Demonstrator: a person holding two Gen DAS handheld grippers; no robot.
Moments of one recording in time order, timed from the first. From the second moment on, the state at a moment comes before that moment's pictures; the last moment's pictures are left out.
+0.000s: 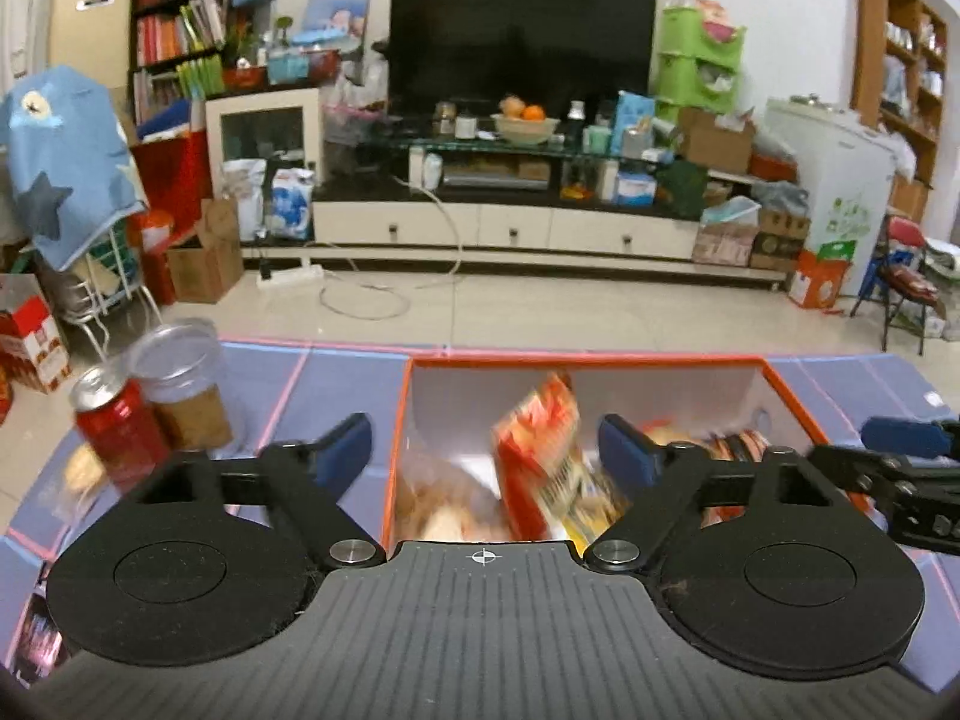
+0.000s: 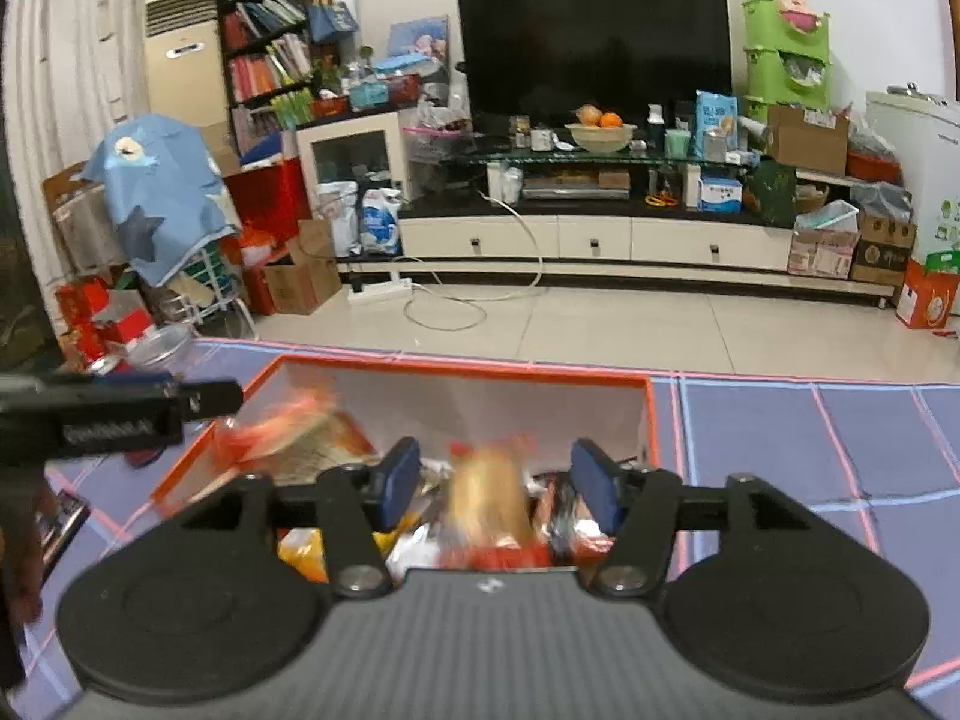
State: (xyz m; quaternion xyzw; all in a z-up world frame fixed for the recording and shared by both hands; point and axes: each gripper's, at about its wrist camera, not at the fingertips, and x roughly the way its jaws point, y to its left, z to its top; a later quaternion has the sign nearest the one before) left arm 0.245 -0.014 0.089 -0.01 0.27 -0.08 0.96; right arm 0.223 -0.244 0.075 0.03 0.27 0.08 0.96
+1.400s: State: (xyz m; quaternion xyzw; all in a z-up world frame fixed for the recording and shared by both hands) left arm 0.196 -0.109 0.020 0.04 0.39 -0.17 0.91; right arm 0.106 -0.240 -0.028 -0.07 0.41 0.19 0.89
